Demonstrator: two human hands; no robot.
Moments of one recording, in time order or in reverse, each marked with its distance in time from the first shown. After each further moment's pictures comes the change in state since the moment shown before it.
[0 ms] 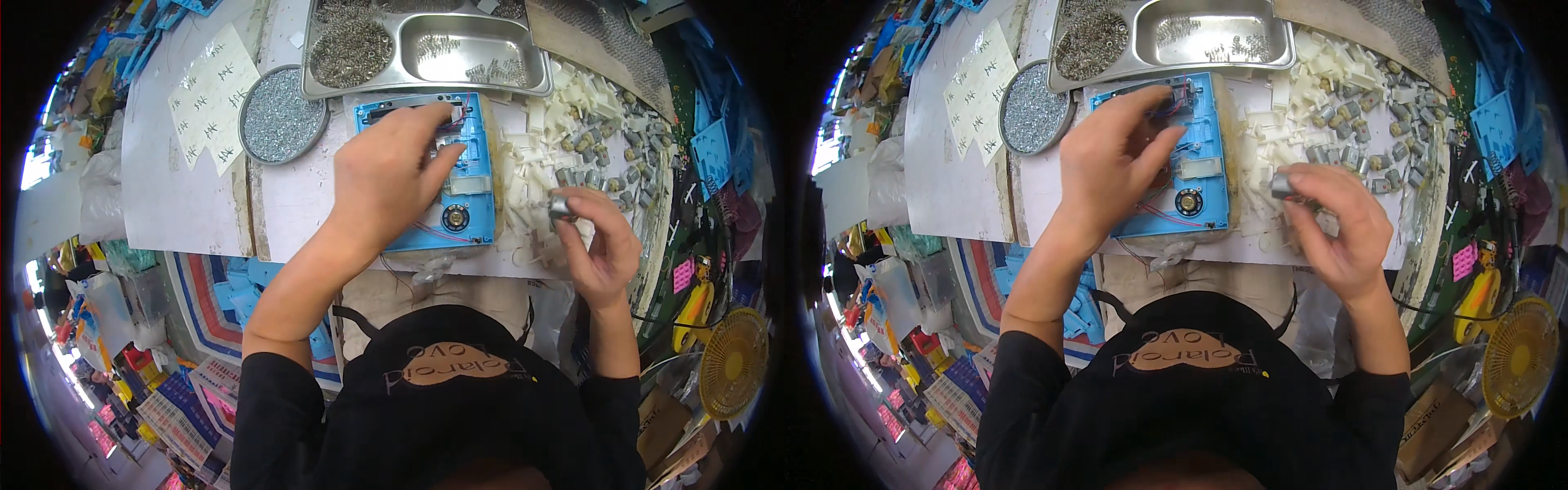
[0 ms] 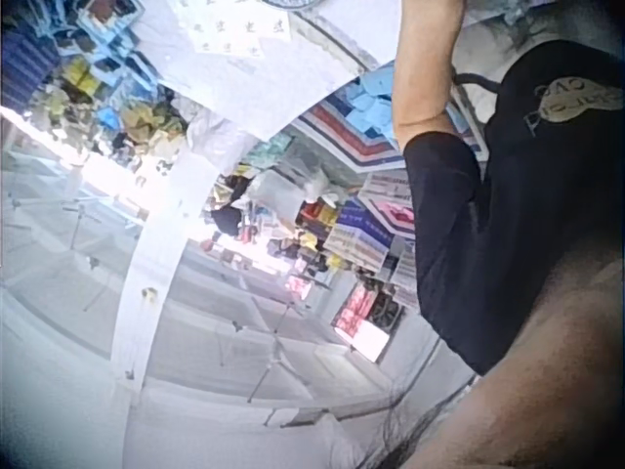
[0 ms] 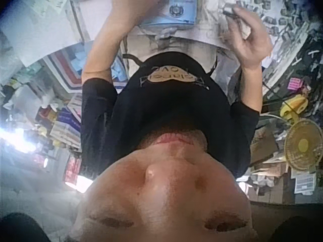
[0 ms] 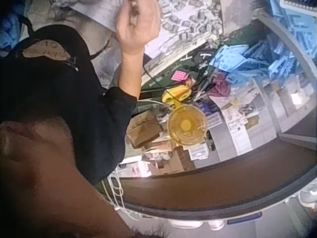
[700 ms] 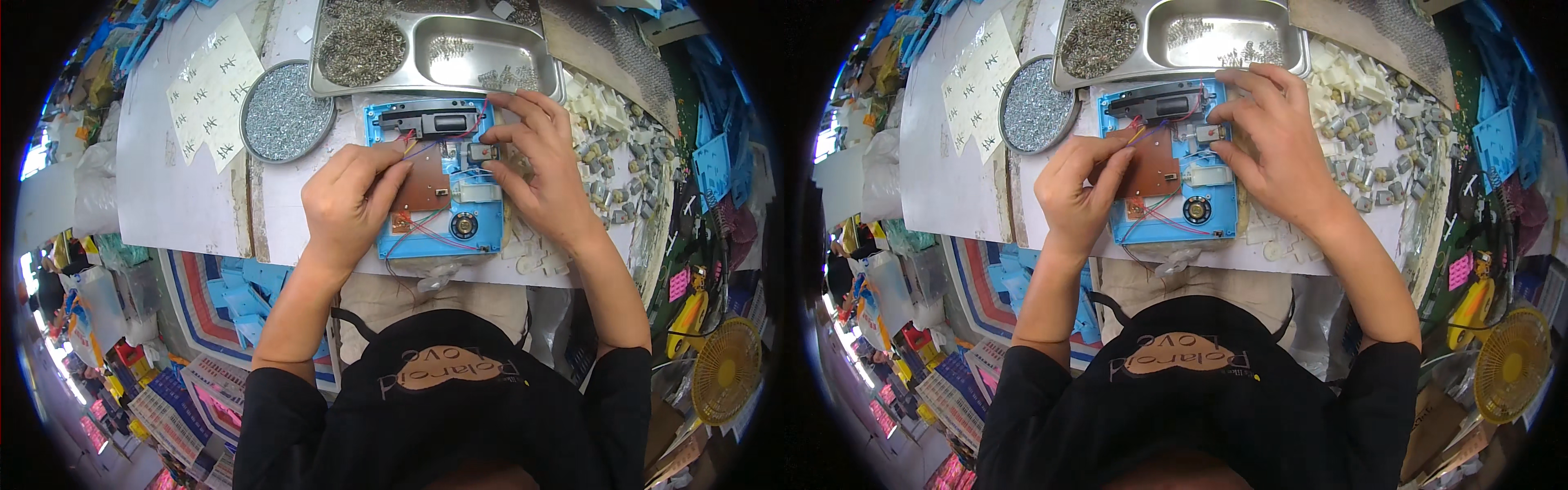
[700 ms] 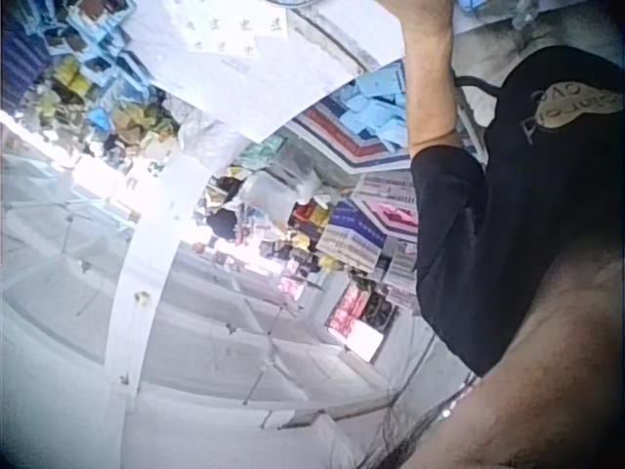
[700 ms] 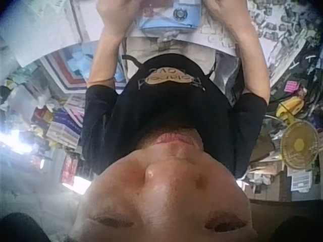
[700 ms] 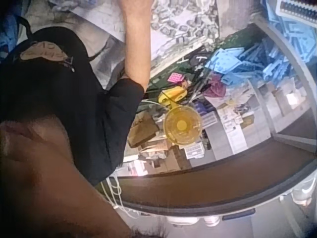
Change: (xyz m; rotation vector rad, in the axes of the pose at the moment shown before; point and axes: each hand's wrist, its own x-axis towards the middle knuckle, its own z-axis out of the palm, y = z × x) left_hand -0.035 -0.031 -0.019 -0.077 0.157 -0.008; right_hand 0.070 0.030 0.059 -0.258 -0.275 -0.019
